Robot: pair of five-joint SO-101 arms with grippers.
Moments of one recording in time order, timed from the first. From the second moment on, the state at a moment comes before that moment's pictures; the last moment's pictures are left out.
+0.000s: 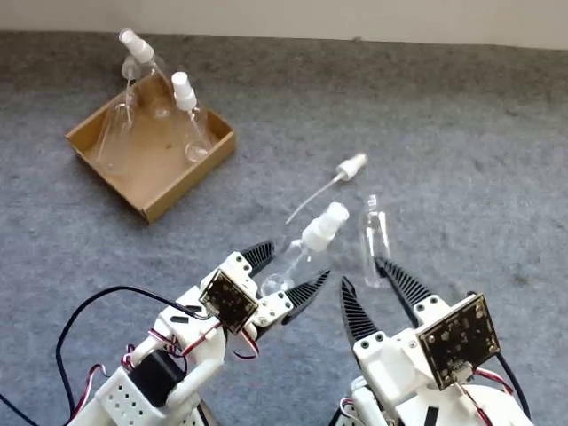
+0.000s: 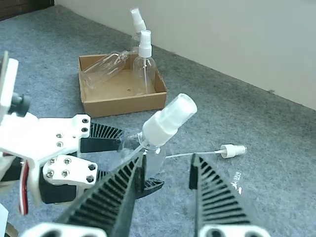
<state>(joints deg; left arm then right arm) 37.9 -103.9 95.9 25.2 1.0 -29.1 -90.6 31.2 89.4 8.0</state>
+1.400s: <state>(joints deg) 19.6 -104.0 95.9 3.7 3.8 -33.6 -89.8 78.4 47.0 8.0</state>
